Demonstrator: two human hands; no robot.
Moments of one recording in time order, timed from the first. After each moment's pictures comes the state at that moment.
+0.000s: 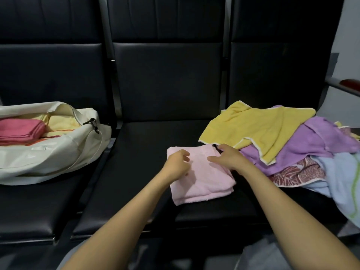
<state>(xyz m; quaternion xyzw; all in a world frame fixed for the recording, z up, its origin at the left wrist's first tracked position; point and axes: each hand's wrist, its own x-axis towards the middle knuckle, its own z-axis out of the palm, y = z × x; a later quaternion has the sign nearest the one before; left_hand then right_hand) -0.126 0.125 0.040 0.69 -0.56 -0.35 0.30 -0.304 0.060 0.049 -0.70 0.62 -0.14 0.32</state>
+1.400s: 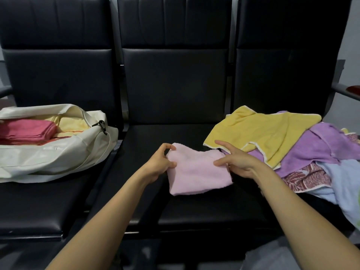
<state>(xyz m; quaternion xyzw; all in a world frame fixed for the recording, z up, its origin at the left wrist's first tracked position) -0.066 0.134 0.046 0.65 -0.48 -0.45 0.39 -0.311 0.058 0.055 -0.53 0.45 -0.25 0.67</state>
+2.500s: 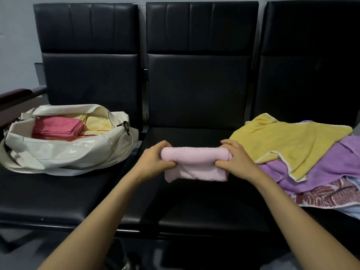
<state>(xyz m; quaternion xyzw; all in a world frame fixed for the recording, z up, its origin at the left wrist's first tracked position) -0.010 0.184 0.076 0.67 -0.62 -0.18 0.37 -0.267 0.092 0.082 -0.82 0.43 -0.27 0.27</state>
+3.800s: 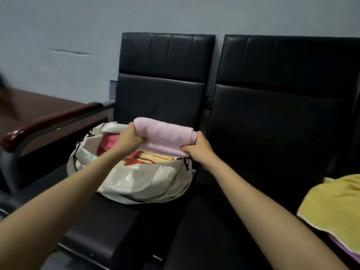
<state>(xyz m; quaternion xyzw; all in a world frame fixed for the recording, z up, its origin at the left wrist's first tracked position) 0.250 0.178 0.156 0.78 -0.41 -0.06 0.46 0.069 0.051 0.145 -0.77 0.36 -0.28 0.44</state>
